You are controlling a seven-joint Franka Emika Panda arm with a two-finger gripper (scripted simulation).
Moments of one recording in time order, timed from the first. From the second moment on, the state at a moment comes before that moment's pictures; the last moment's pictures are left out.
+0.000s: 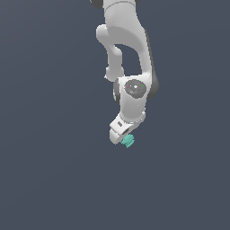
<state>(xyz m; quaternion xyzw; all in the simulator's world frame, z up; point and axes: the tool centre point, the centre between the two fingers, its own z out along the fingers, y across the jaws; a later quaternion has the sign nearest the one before) 0.013 0.062 0.093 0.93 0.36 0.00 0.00</state>
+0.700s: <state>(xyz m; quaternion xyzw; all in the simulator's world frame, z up) 0.014 0.065 0.078 0.92 0.39 0.00 0.00</state>
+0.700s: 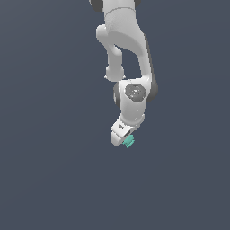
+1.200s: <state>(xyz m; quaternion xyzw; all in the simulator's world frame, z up) 0.013 0.065 0.038 0.92 0.39 0.00 0.00</state>
